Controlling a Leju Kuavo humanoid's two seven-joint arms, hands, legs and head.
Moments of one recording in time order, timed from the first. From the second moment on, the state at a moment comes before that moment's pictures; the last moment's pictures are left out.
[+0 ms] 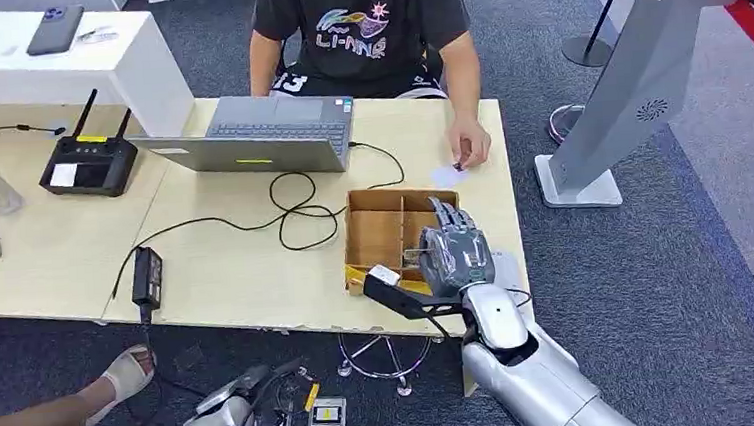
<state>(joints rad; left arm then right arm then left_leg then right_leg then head) -0.43 0.02 -0.45 -0.31 -0.57 0.04 0.21 -0.59 0.03 0.78 -0.90 1.18 -0.27 0.25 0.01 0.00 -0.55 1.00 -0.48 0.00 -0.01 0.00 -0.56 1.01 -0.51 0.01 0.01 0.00</state>
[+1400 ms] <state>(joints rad) -0.42 0.04 -0.48 -0.33 -0.65 0.01 0.16 -0.61 -0.03 0.75 -1.51 1.22 -0.32 0.25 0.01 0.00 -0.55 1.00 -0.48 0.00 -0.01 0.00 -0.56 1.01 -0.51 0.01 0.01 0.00</state>
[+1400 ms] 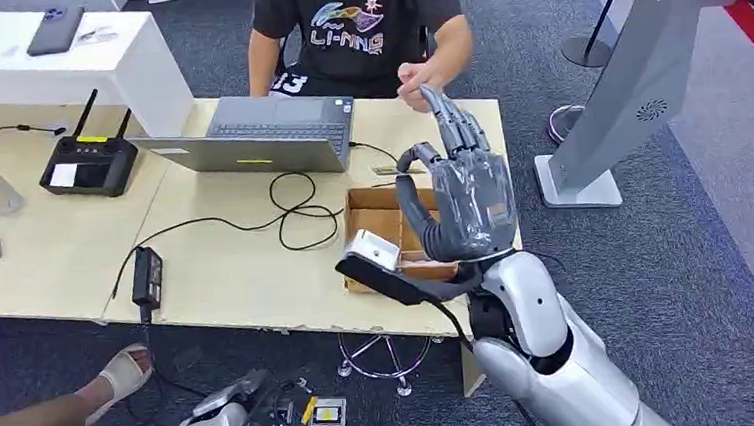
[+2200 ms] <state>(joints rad) -0.48 -0.12 -0.55 -0.33 -0.67 0.00 0.22 -0.98 0.28 0.85 -0.70 1.38 -0.38 0.34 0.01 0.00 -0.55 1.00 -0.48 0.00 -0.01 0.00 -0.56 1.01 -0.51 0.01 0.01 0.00</state>
